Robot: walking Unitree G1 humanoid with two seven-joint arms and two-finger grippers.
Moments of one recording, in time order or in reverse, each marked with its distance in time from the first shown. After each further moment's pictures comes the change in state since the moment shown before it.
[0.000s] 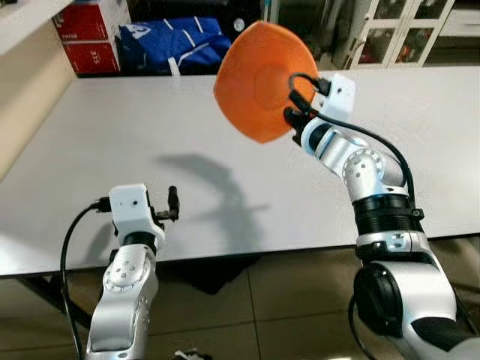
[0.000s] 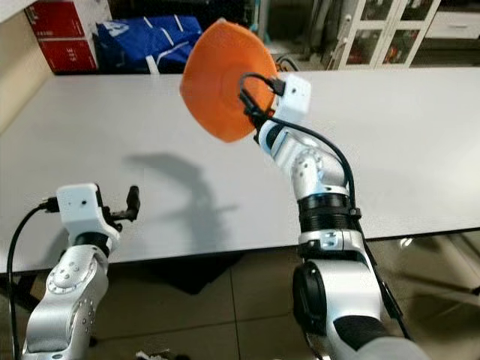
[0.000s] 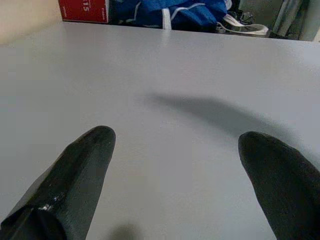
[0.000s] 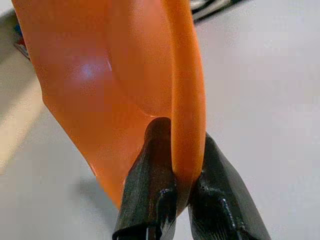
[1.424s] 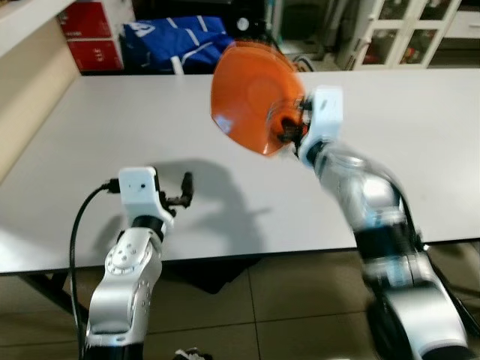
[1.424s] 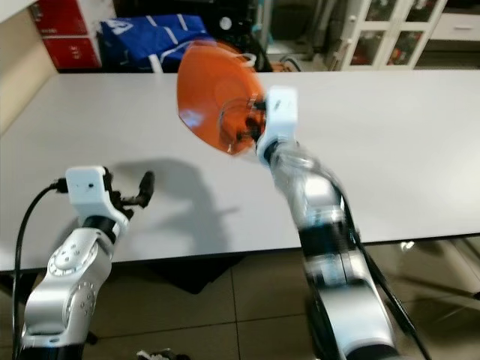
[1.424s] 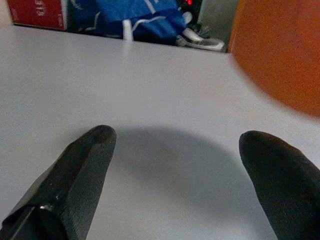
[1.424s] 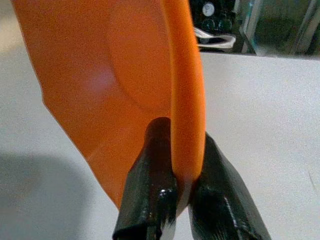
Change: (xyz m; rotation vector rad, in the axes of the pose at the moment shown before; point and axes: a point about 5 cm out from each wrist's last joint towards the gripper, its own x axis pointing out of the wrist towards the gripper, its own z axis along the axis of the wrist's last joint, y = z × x) left arm 0.012 -0.015 0.026 -0.077 -0.037 -0.176; right arm -0.017 0.003 -0.029 -0.518 -0.093 0.033
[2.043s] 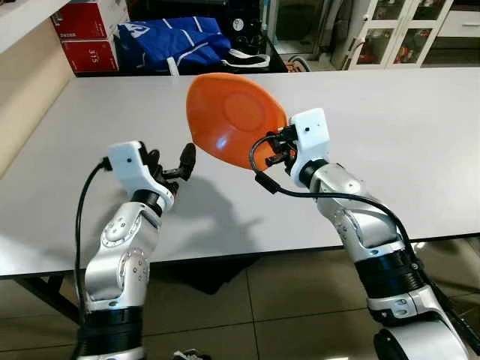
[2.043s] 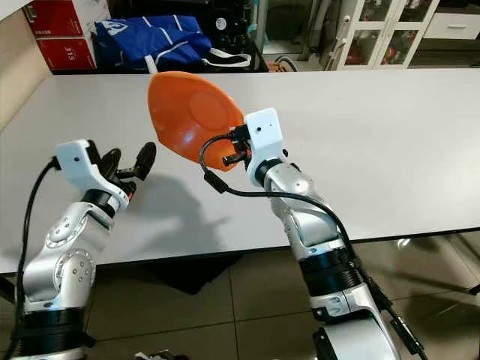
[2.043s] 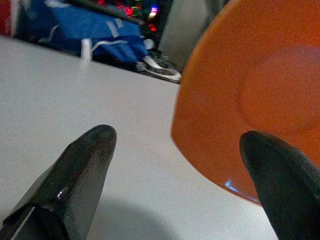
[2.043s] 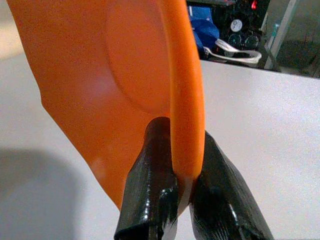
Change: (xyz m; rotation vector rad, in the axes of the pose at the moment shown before) left arm 0.025 0.002 0.023 -0.144 -0.081 -0.144; right arm -0.018 0.017 -0.006 -0.081 -0.053 0.136
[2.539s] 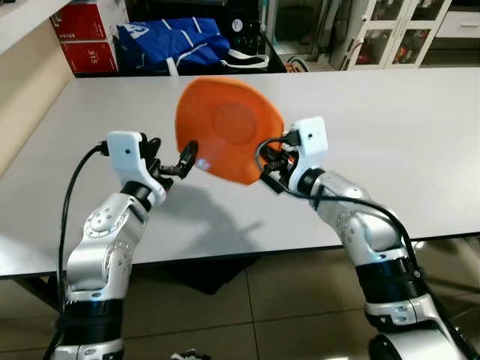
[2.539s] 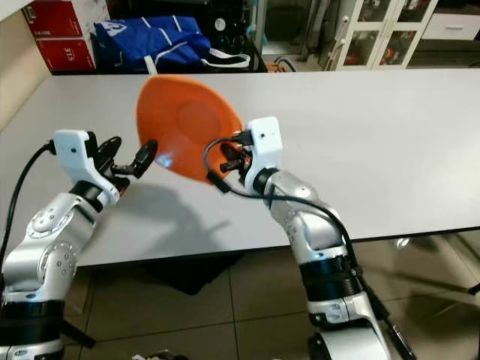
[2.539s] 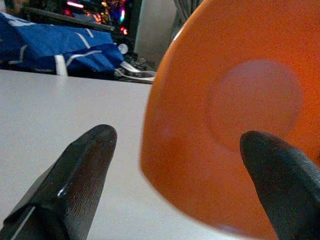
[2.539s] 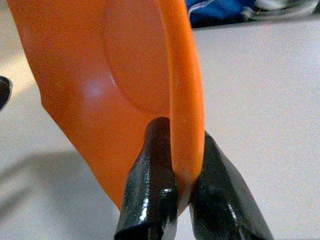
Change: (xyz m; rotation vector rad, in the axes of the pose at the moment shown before) left arm 0.002 0.007 0.015 0.073 0.002 -0.120; right arm -0.005 0.008 -0.012 0.330 0.084 0.130
